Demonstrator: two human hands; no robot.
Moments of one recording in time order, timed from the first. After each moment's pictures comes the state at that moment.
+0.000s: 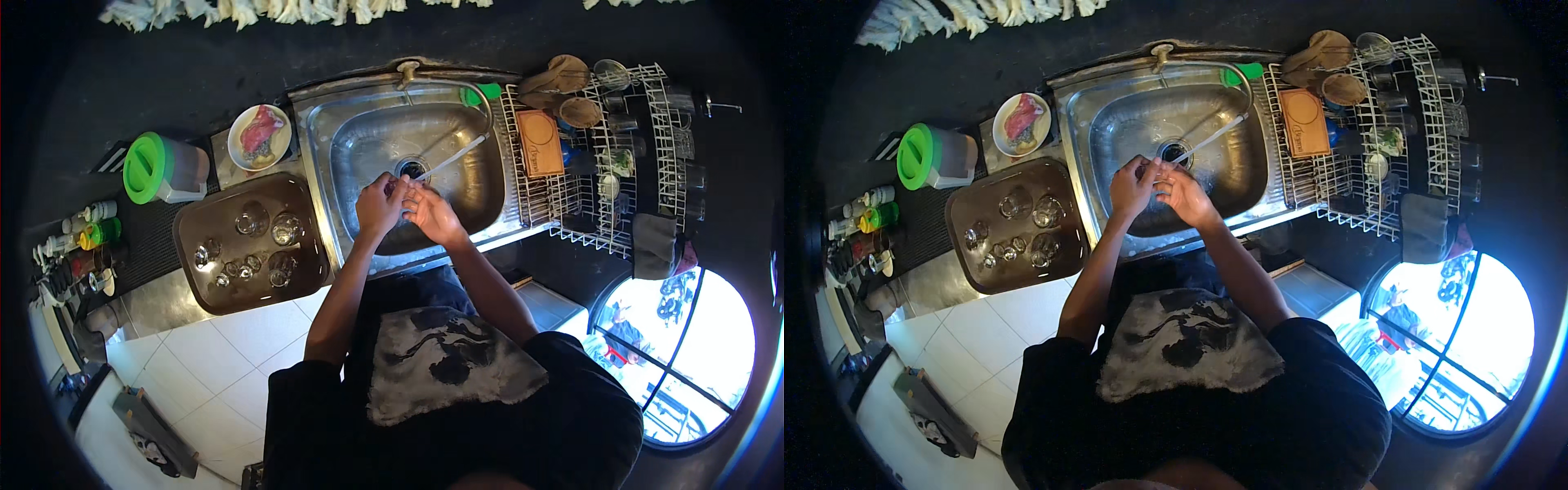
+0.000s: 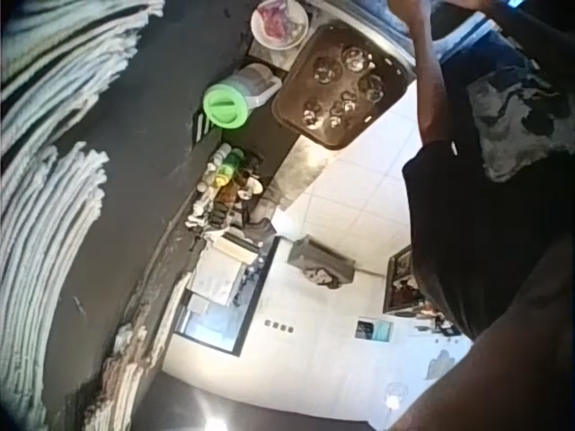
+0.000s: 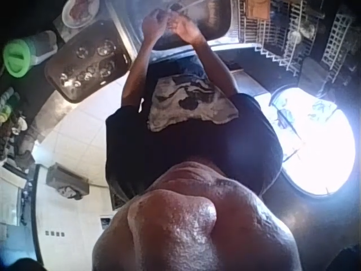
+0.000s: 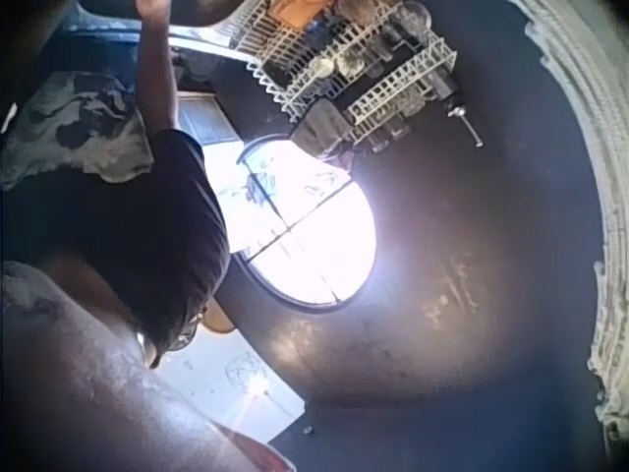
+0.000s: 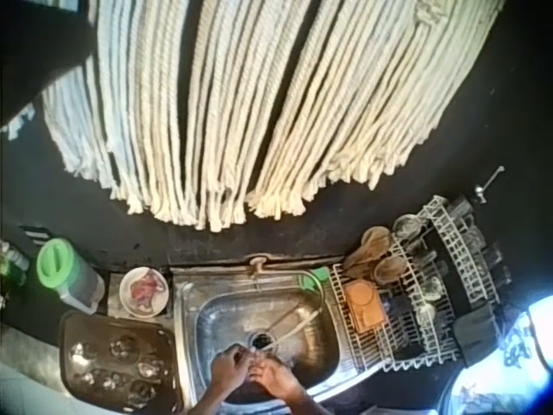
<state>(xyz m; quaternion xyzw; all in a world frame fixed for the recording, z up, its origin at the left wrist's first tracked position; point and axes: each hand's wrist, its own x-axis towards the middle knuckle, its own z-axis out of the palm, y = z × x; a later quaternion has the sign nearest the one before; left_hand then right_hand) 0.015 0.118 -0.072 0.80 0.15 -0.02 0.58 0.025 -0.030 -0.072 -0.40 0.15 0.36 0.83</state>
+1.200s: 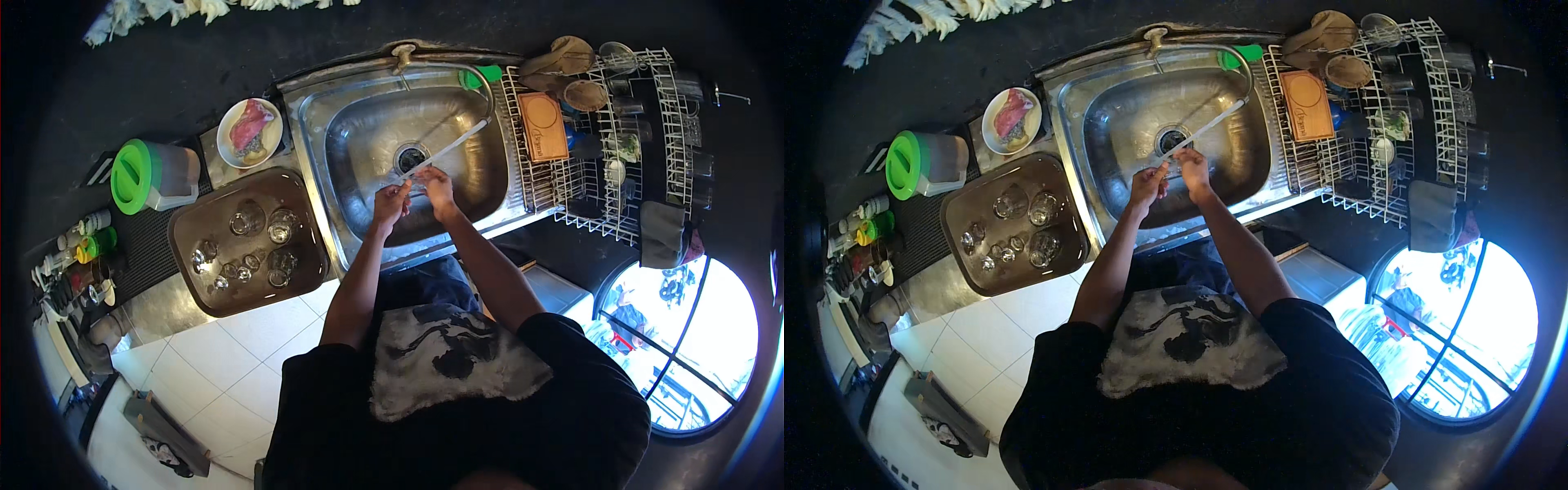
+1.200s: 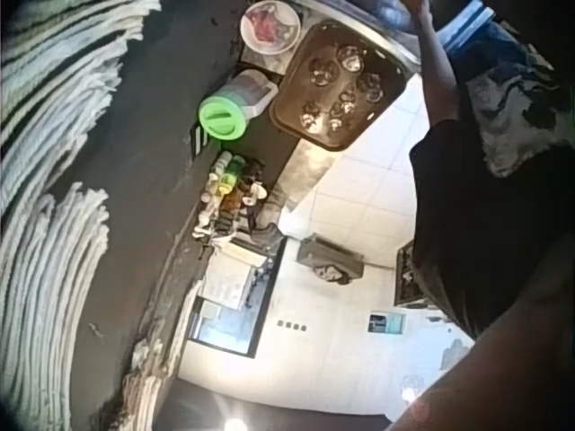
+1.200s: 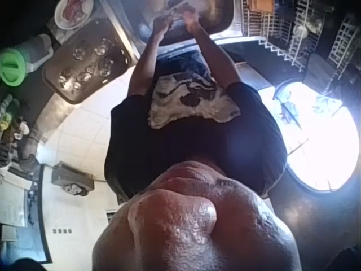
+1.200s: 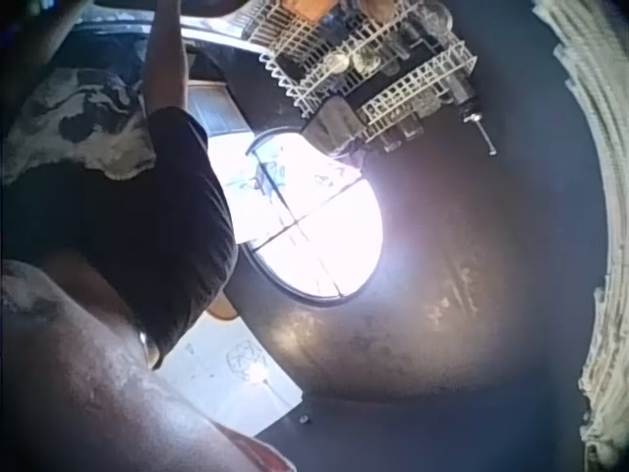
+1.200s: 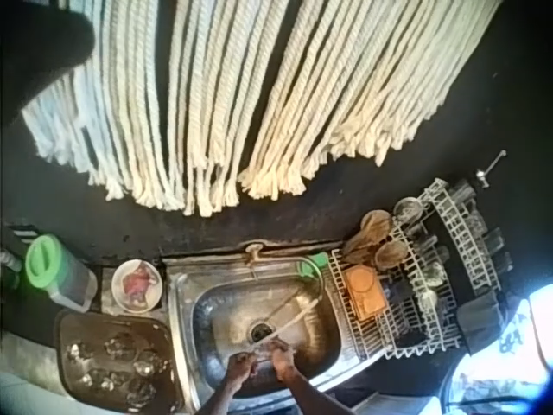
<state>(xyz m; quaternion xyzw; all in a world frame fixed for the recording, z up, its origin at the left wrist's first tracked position) -0.005 0.081 -0.190 0.49 0.27 -0.27 0.78 0.038 -0.054 -0.173 -0.70 0.25 0.19 0.64</state>
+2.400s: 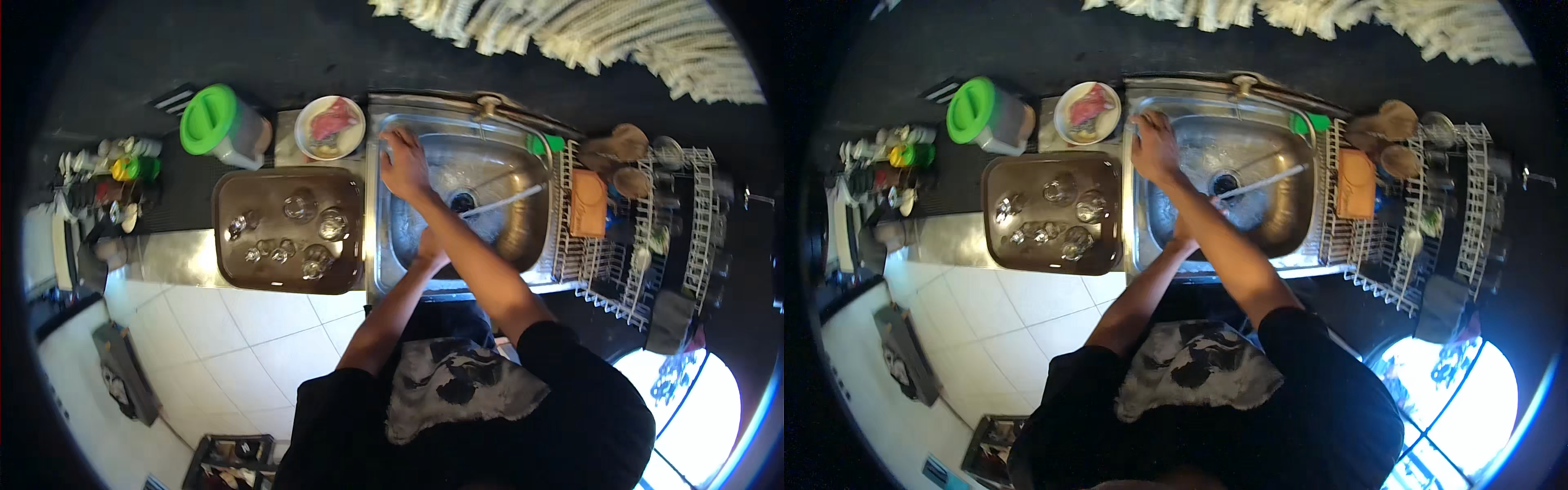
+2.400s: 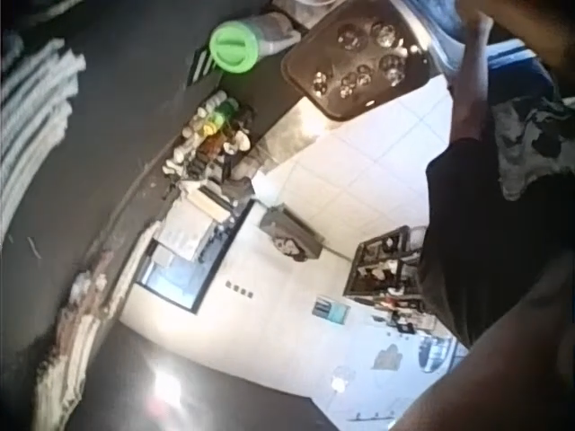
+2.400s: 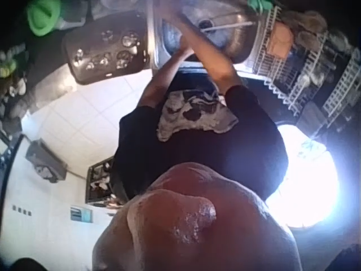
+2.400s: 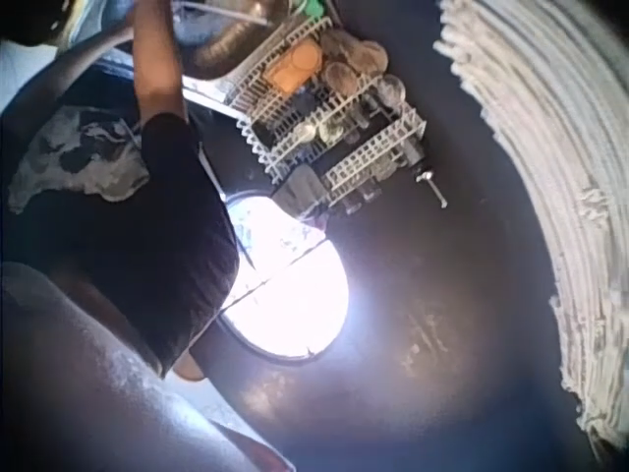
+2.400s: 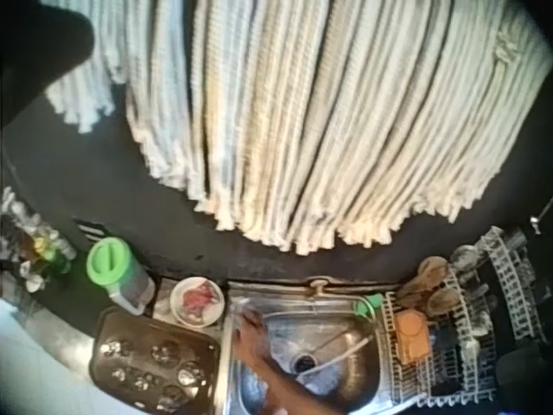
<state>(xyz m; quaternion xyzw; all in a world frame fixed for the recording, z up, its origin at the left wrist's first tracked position) -0.016 0.078 -0.150 0.88 0.04 0.06 0.47 0.107 0.158 -0.071 -0.87 -0.29 -0.02 0.39</state>
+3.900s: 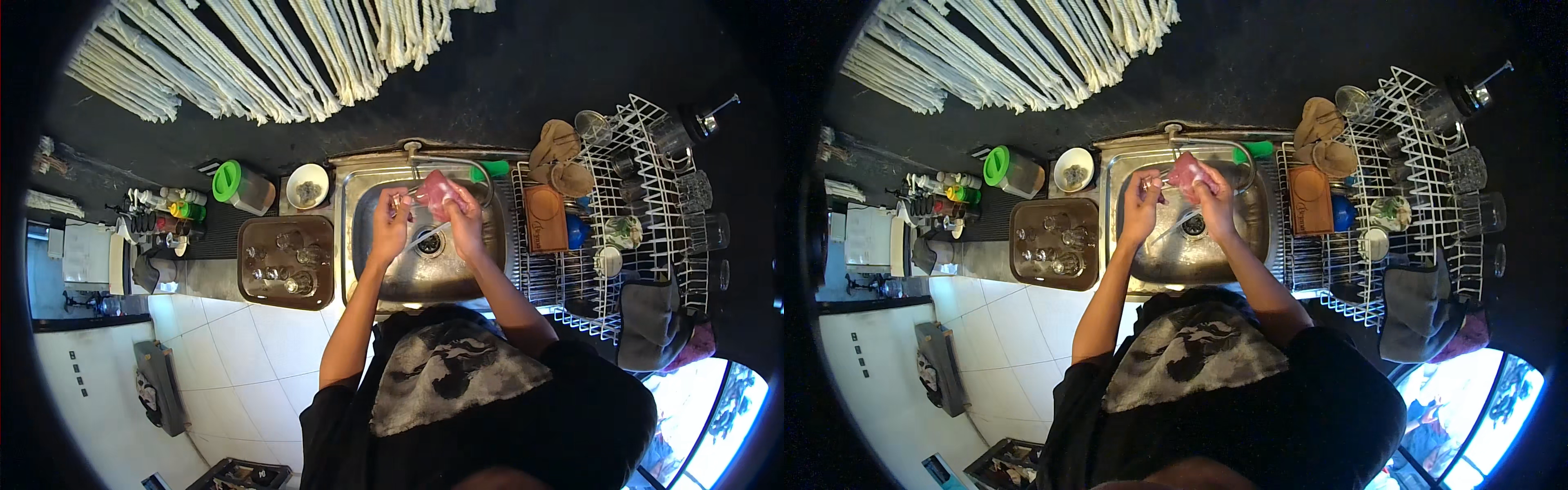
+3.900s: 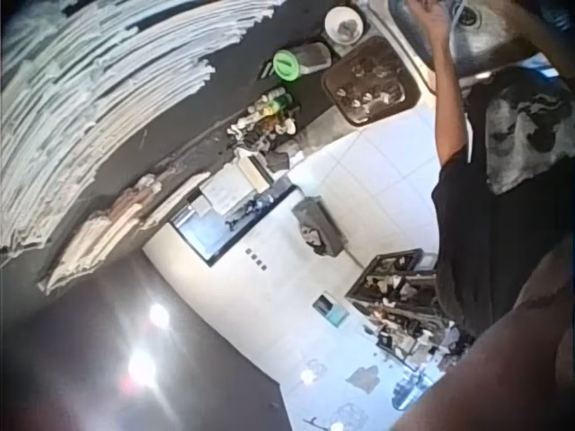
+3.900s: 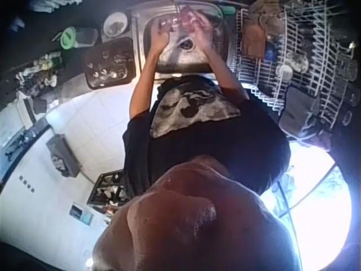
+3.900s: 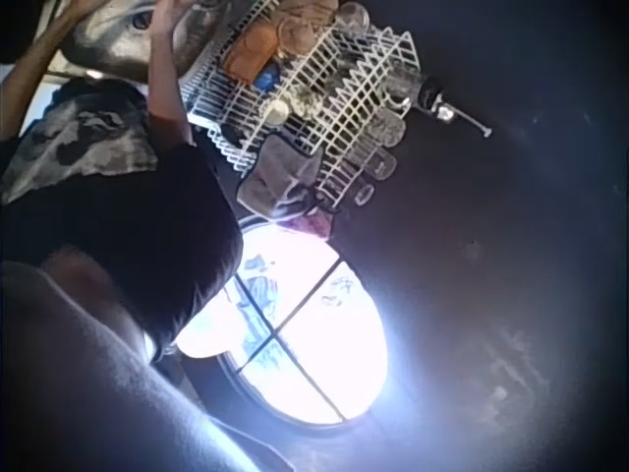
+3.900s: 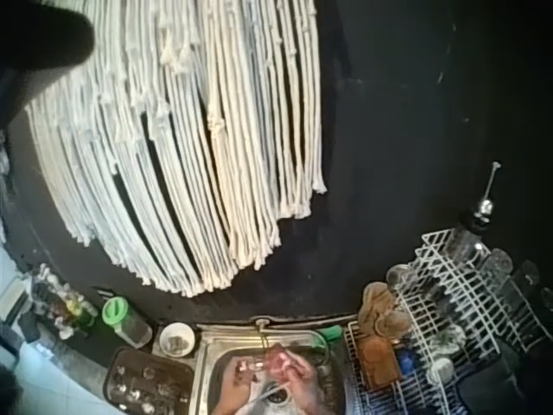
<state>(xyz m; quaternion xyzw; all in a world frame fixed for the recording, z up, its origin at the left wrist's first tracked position) 0.062 0.063 0.053 0.68 0.15 0.17 0.70 0.118 -0.084 0.041 -0.55 -0.05 0.13 0.83</state>
